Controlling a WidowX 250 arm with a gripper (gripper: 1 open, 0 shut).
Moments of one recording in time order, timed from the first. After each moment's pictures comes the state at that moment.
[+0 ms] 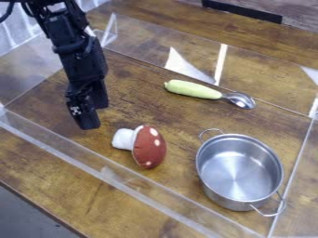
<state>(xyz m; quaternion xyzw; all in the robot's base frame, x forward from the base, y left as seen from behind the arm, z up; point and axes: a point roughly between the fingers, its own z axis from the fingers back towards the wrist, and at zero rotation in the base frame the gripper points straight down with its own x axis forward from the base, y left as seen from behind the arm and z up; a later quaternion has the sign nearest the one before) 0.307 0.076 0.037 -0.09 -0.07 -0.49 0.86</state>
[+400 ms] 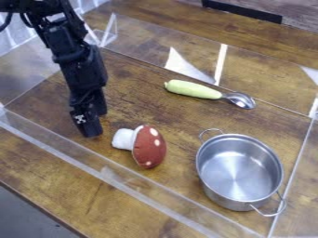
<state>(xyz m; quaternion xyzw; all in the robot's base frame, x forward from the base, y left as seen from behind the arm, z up) 0.304 0.073 0.029 -0.10 -0.08 -0.45 0.89</state>
